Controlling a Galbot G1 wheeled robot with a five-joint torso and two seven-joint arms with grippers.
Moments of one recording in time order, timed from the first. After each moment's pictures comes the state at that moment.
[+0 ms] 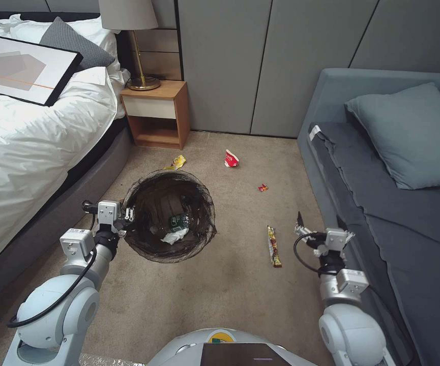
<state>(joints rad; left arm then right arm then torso) 1.55 -1.28 -0.71 -2.48 -0.32 0.64 -0.05 -1.72 1.41 0.58 2.23 0.06 -0.04 0.25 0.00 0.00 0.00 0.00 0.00</state>
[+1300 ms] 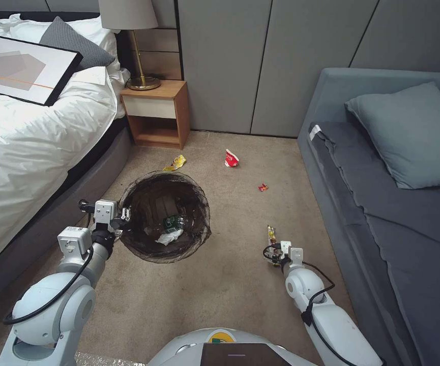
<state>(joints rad) 1.55 -1.26 -0.74 -2.47 -0.31 0.65 -0.04 -1.24 1.24 0.34 1.56 0.47 -0.52 0.29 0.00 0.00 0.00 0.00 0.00</state>
